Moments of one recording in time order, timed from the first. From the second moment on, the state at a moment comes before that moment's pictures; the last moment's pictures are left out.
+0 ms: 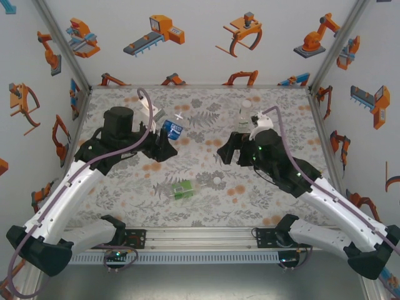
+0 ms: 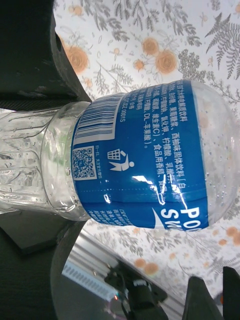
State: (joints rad) left arm -0.53 1.07 1.14 -0.64 0.44 -0.02; right arm 0.80 0.93 0.98 -0.55 0.18 0.60
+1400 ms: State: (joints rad) left arm -0.52 0.85 0.77 -0.39 0.25 0.28; right arm 0.86 1.64 1.06 -0.66 0.12 0.61
